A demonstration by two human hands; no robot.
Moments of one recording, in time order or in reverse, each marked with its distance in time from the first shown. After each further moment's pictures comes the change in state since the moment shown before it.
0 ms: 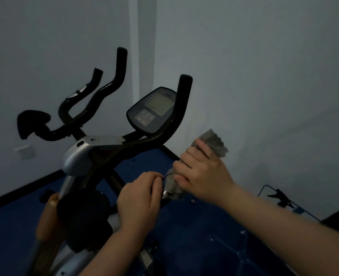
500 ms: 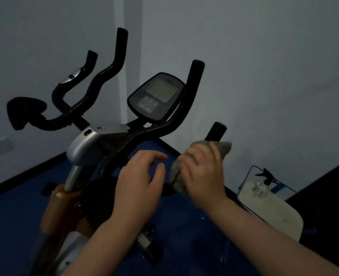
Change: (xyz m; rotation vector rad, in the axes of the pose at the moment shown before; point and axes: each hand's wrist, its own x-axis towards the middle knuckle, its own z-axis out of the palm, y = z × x) left_hand 0.009 -0.018 -0.063 -0.382 -0.156 -0.001; right_hand -0.002 -0.073 0.004 0.109 -0.022 0.459
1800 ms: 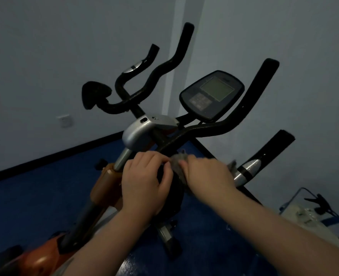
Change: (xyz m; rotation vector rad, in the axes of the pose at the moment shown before) left_hand -0.018 -0.066 -0.041 0.482 0.306 0.096; right_hand 0.045 -0.087 0.013 -0.003 -0.612 -0.054
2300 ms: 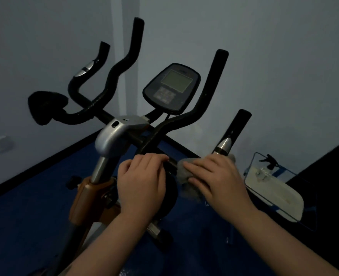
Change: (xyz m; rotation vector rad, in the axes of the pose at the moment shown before) left_hand 0.004 -0.001 -0.006 -0.023 -0.188 0.213; right_hand -0.079 0.006 -0.013 0.073 0.239 0.088
